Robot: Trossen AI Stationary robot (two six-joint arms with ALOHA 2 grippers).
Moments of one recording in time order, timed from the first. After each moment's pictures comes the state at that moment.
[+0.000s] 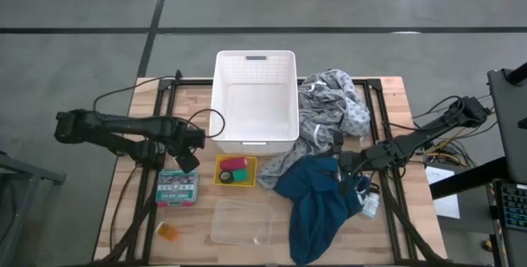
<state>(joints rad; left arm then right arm) 0.07 1.12 0.68 -1.21 -0.02 -0.64 0.44 0.92 0.46 0.27 0.44 -0.03</state>
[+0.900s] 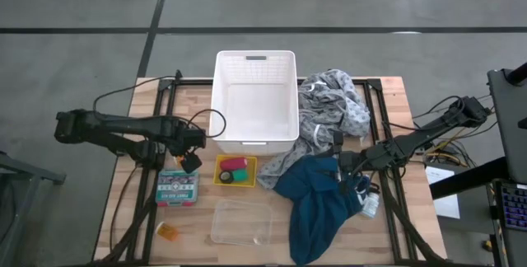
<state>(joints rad) 0.07 1.12 0.68 -1.16 -0.01 -0.63 0.44 0.92 0.46 0.27 0.44 -0.03</state>
